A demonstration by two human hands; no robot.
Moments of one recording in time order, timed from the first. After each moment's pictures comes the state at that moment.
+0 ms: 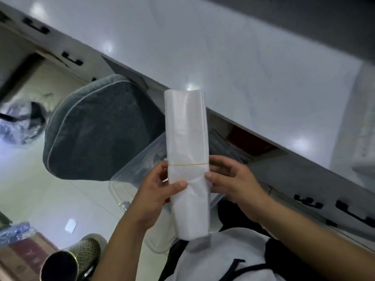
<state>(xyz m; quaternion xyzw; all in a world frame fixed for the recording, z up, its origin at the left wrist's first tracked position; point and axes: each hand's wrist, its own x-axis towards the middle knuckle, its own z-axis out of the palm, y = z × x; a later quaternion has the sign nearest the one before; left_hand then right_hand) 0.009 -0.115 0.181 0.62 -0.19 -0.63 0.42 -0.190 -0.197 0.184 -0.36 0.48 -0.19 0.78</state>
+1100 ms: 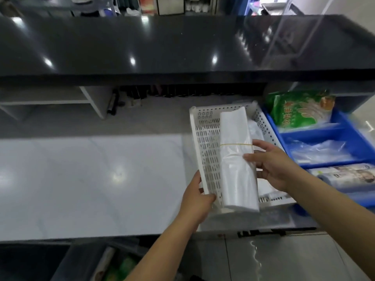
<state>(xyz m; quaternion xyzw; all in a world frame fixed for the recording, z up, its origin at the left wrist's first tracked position) -0.359 -0.332 0.212 0.51 -0.51 -0.66 0.22 -0.576 -0.342 0.267 -0.23 0.66 -0.44 0.56</state>
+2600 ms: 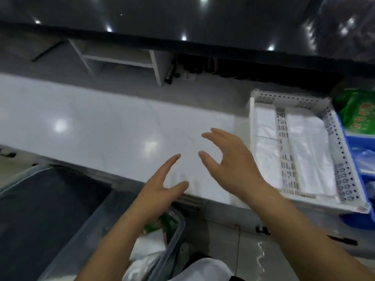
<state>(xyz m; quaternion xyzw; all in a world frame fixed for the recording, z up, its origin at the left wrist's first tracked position) -0.170 -0.280 0.237 0.59 -0.57 -0.50 0.27 -0.370 -0.319 0.287 -0.73 0.61 -0.23 0.23</state>
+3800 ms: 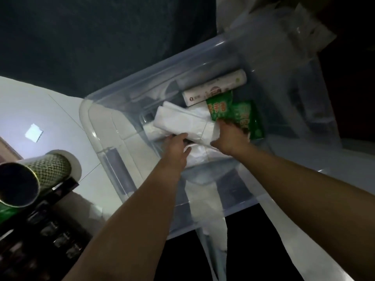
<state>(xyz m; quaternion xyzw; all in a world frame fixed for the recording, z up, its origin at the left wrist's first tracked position) 0.039 -0.086 -0.203 0.63 0.35 -0.54 0.44 -0.071 -0.201 -0.180 -0.75 0.47 0.34 0.33</state>
